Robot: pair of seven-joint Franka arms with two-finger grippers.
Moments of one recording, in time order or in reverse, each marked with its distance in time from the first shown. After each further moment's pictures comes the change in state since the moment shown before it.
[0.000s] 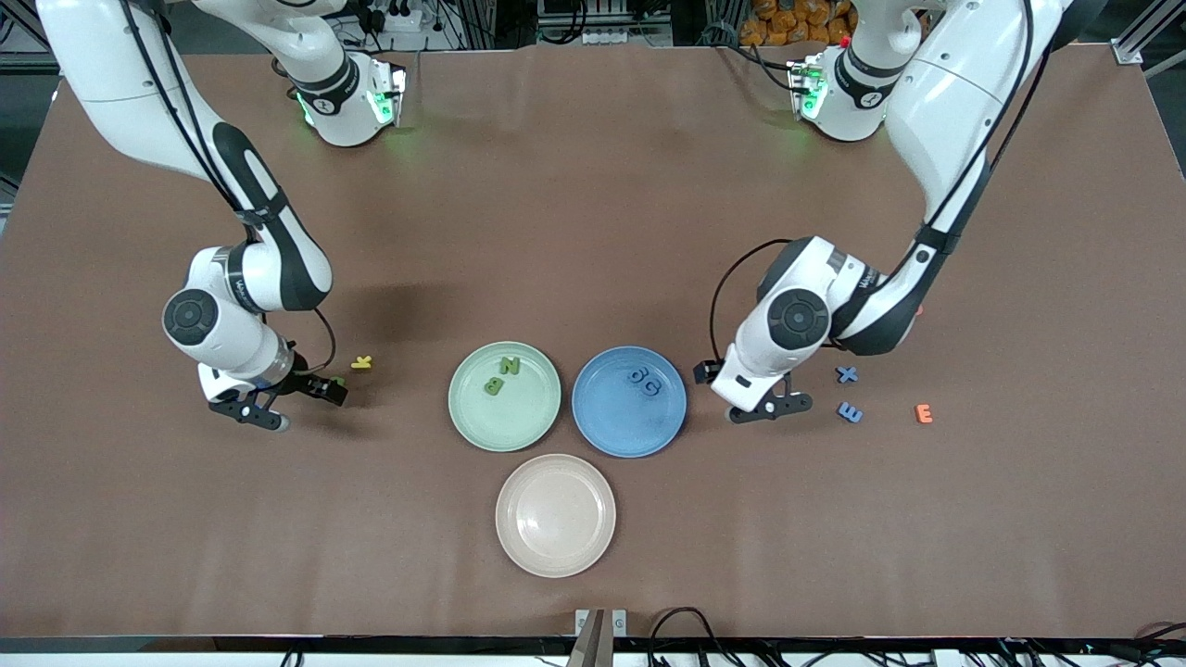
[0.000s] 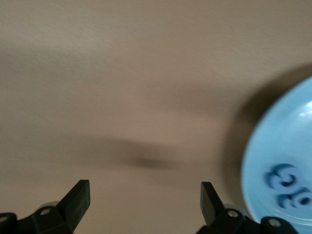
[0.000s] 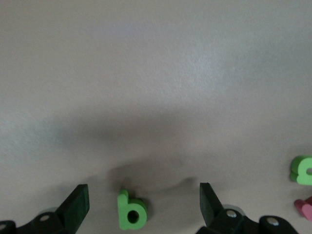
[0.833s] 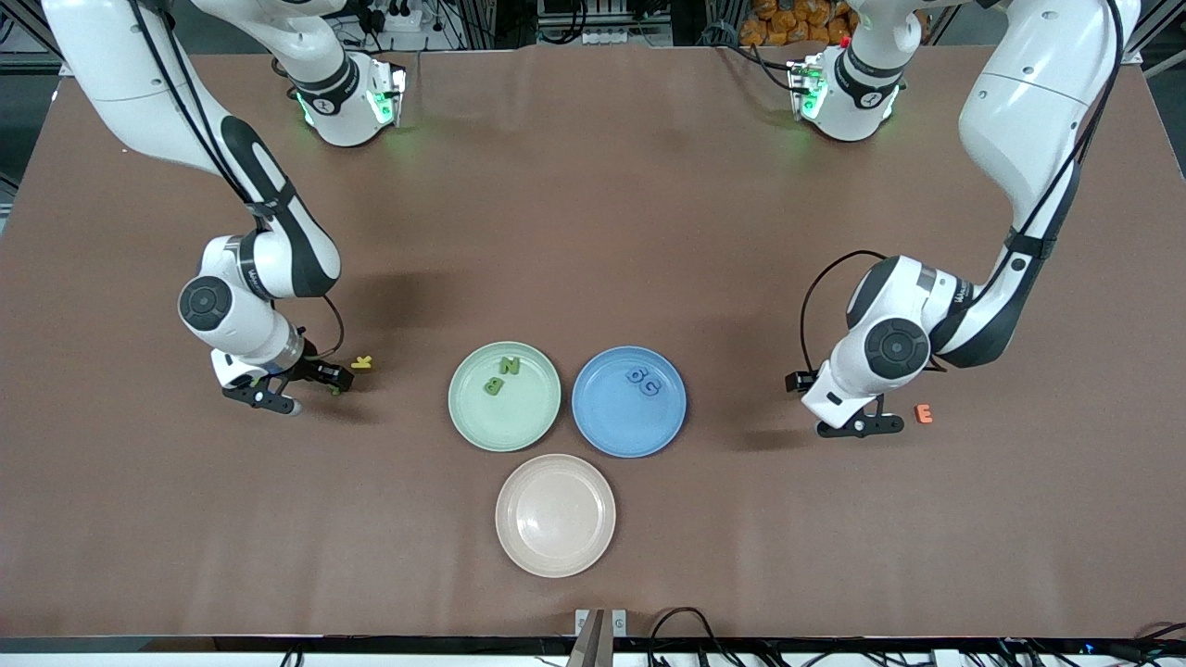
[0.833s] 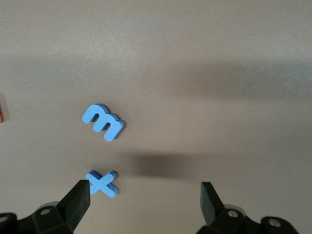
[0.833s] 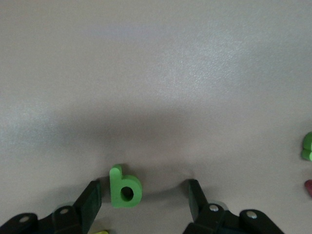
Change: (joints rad) left arm 0.202 -0.035 0.003 -0.087 0.143 -0.033 0.218; right arm 0.006 -0.019 0.004 -0.081 -0.001 0.051 -0.016
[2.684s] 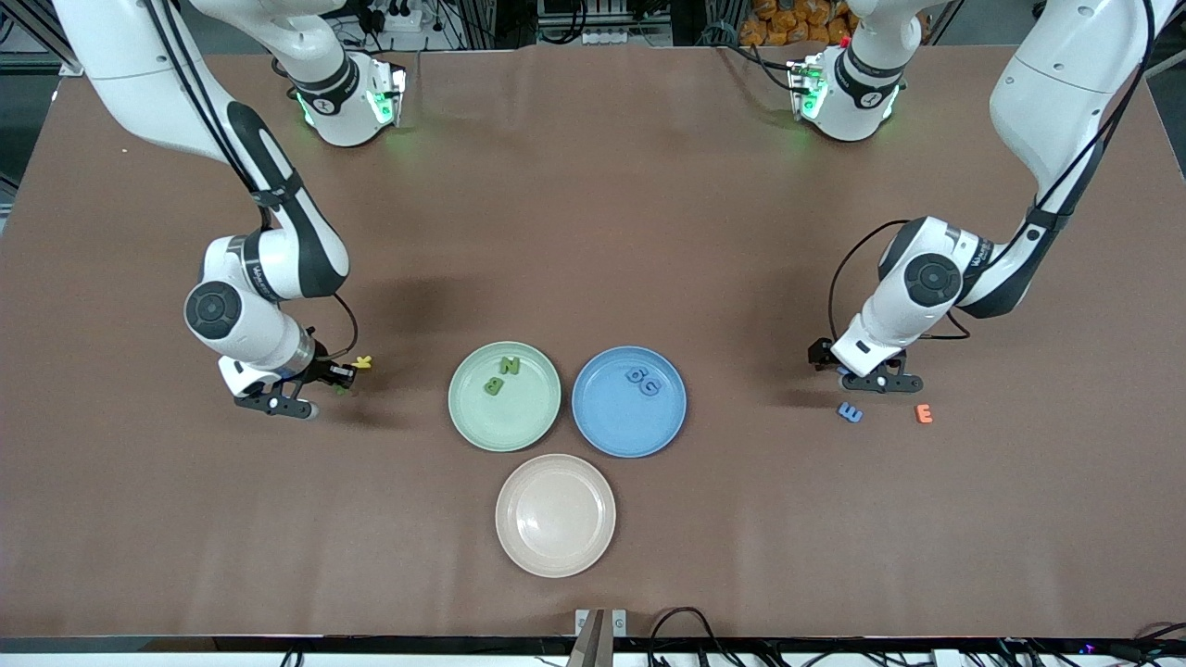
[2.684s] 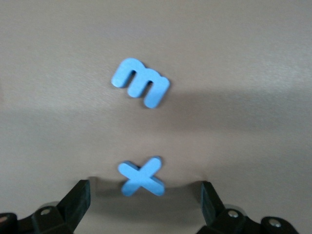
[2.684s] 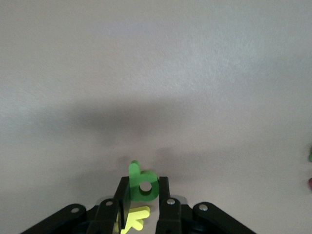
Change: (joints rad) left arm 0.186 -0.104 -0.008 -0.394 0.136 0.470 0.077; right arm 0.055 -0.036 0.006 0.084 0.002 -0.160 -0.032
